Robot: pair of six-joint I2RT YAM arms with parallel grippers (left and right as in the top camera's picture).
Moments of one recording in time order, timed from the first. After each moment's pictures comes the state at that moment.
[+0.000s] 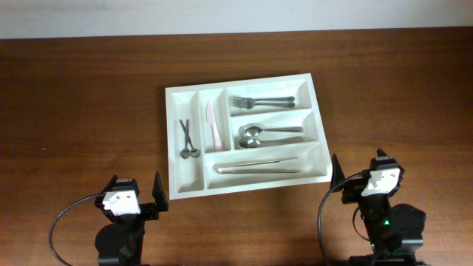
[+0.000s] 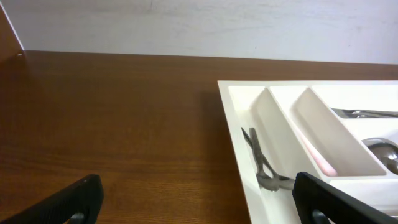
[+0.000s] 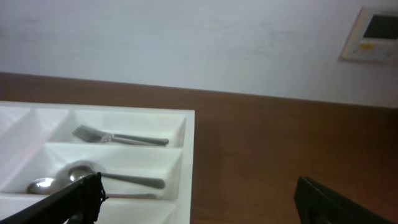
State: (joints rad) left arm 0.01 0.01 0.09 -0.29 -0.03 -0.04; right arm -0.04 0.23 0.24 -0.10 -0.14 0.00
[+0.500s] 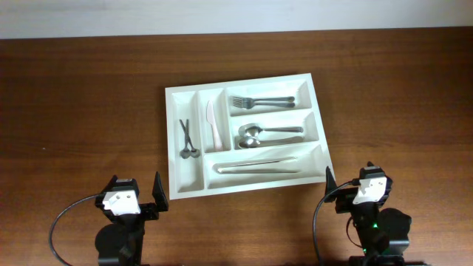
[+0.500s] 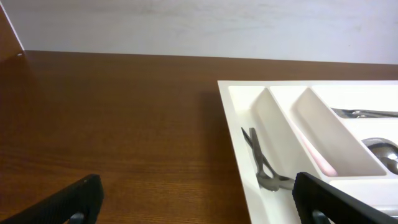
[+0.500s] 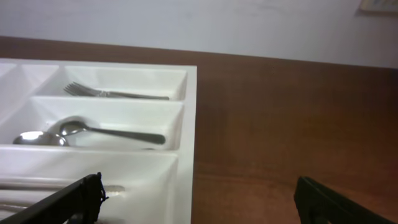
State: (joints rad) left arm 0.01 0.01 0.09 -0.29 -0.03 -0.04; right arm -0.04 0.11 0.09 -0.17 -0.13 0.00
